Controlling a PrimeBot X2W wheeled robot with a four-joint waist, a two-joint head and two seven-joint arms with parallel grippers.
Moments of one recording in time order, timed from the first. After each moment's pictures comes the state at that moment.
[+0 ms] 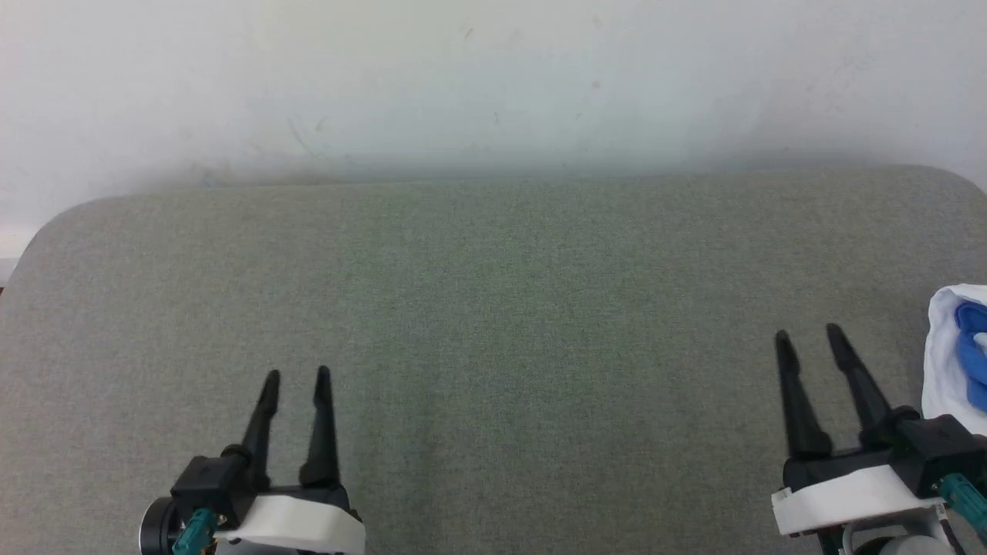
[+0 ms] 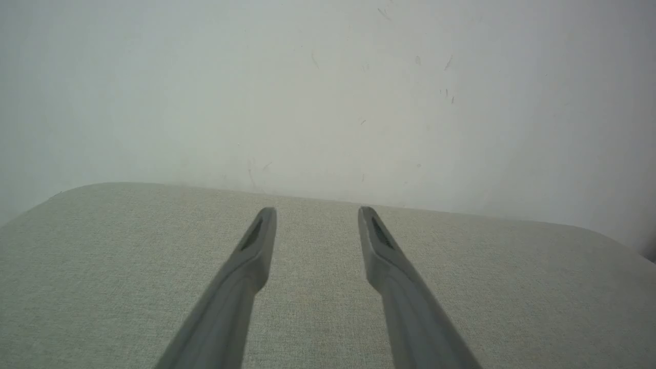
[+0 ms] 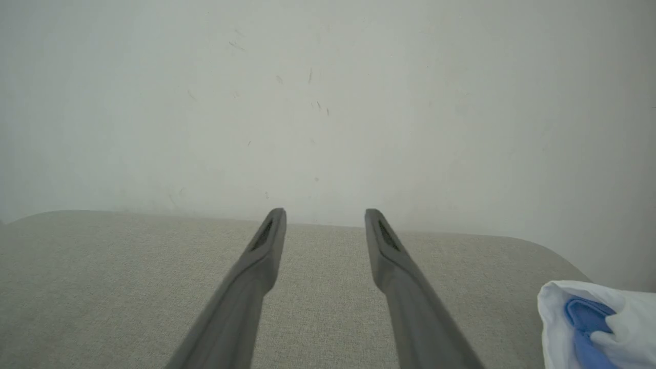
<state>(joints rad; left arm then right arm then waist) 0.06 0.05 -0.04 0.04 -0.19 0.00 -0.26 0.04 -0.06 -0.03 0.01 0.07 0.13 -0.26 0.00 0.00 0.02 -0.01</state>
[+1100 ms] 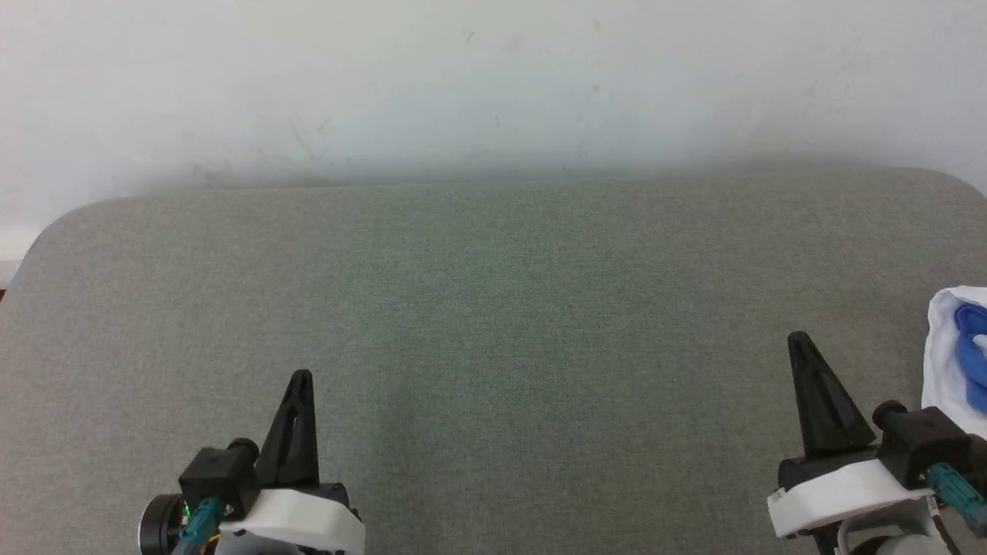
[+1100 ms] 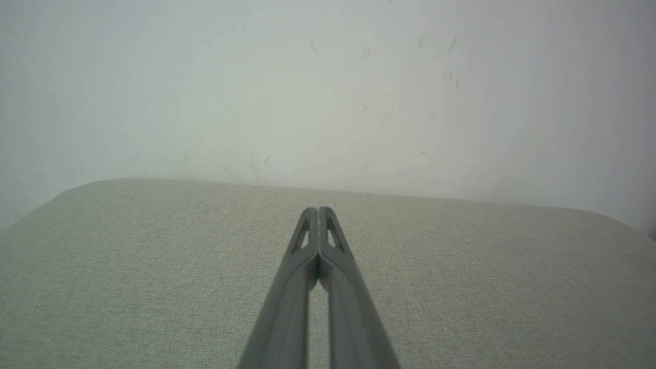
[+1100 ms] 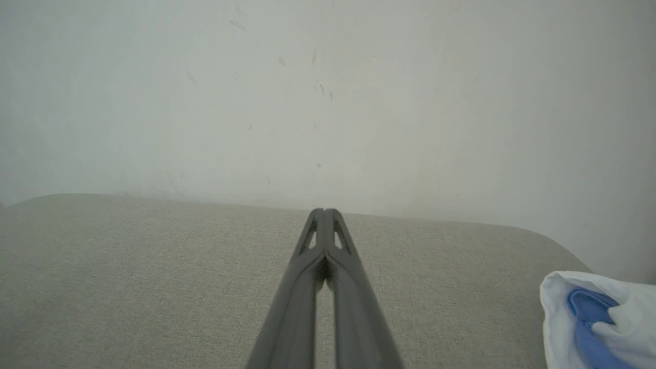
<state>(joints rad) 0.06 0.05 -0.03 0.03 -0.16 0.00 -0.20 0.04 -0.06 -0.03 0.01 0.06 0.13 -0.20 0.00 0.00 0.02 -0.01</state>
